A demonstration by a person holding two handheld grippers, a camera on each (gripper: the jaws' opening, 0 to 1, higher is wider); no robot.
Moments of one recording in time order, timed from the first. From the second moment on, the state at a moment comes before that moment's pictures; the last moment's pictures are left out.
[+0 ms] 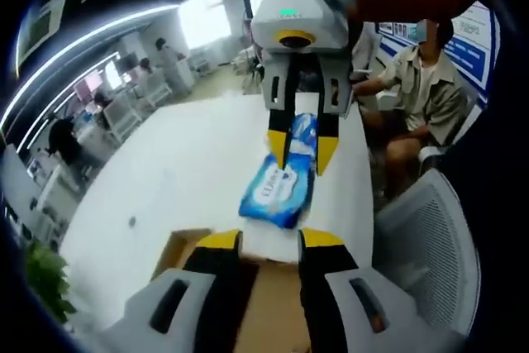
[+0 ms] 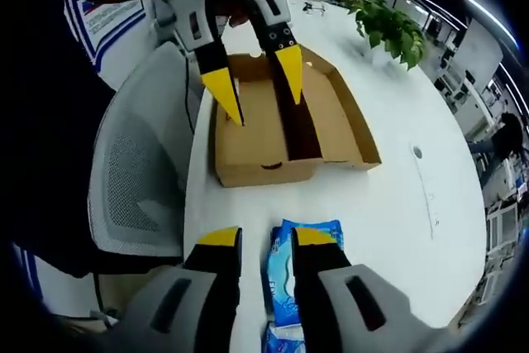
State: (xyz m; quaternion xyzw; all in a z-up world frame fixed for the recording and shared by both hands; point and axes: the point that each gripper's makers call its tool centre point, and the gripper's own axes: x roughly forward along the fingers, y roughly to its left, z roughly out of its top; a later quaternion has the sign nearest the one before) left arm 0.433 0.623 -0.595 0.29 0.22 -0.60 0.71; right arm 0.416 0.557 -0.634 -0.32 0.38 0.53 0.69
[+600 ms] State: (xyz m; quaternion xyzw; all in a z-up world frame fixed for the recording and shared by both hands) left arm 0.432 0.711 -0.600 0.30 0.22 -0.57 0.73; right arm 0.415 0.638 -0.629 -0.32 0.36 0.54 0.69
